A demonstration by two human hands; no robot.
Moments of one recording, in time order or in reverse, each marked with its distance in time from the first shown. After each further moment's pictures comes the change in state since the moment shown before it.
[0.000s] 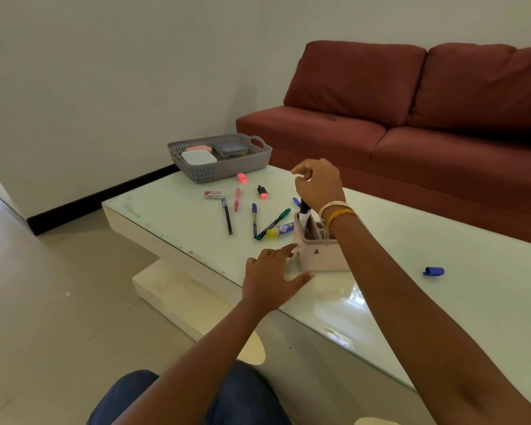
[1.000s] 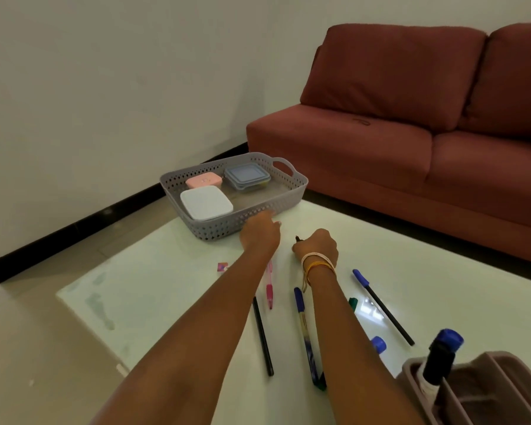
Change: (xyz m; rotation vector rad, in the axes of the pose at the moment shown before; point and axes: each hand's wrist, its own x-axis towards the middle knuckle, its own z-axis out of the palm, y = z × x) left_hand 0.349 -0.167 -0.024 -0.079 0.178 -0.358; right_hand 0.162 0.052 0.235 -0.092 -0.198 0.746
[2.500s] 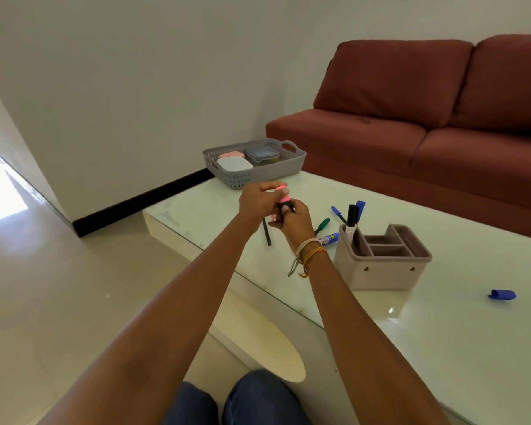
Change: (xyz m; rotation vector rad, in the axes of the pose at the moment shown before) left_hand -0.235 0.020 -0.138 -0.796 -0.074 -0.039; right_hand -0.220 0.071 -0.063 0.811 -0.381 -0.351
